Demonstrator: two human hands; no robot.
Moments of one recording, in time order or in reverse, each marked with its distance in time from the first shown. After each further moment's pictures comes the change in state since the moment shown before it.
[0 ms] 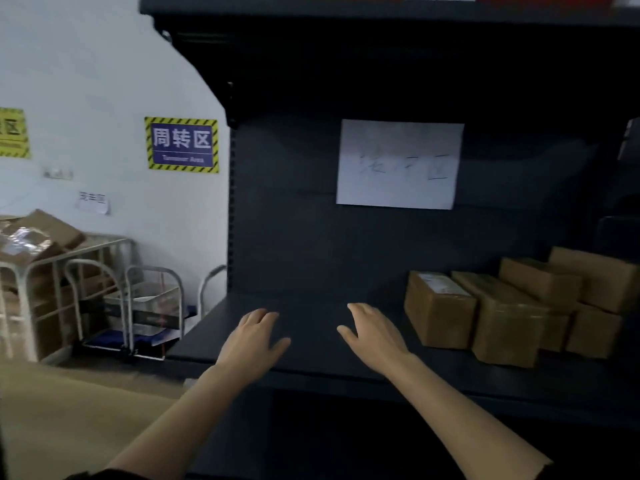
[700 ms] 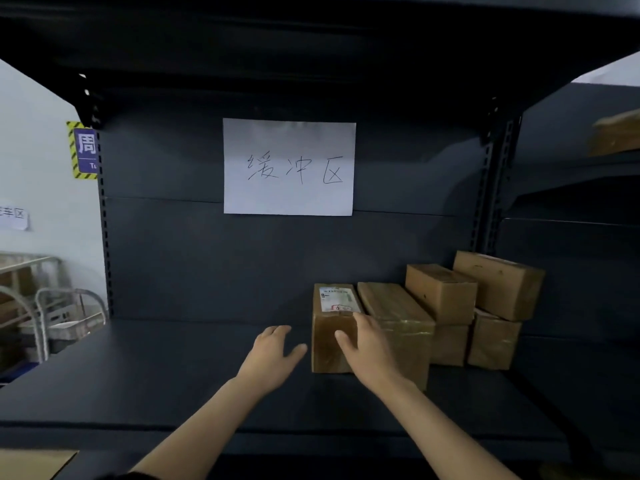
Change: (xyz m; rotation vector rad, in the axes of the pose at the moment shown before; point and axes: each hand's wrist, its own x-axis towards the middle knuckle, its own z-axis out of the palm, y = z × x) left_hand 0.092 0.221 0.116 -0.311 -0.102 -0.003; right_hand -0.011 0.213 -0.045 0.365 0.168 0.272
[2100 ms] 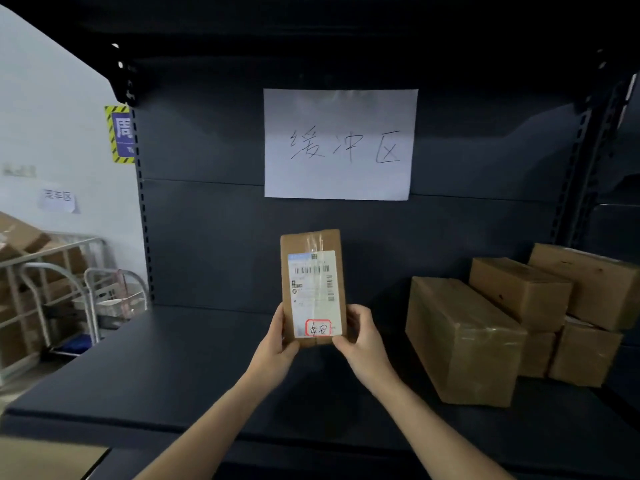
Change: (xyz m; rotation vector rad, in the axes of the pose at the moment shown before) left_hand 0.023 -0.084 -0.018 -0.527 0.053 0.018; right_hand 0.036 -0.037 0.089 0.559 -0.097 -0.011
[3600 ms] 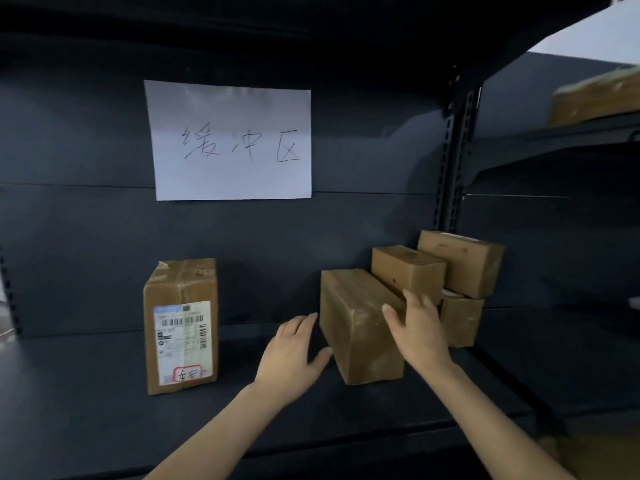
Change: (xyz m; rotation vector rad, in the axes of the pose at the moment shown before) left_hand 0.000 0.073 0.130 0.624 -0.165 0.316; right_hand -0.043 0.010 -0.185 -0.735 0.407 0.156
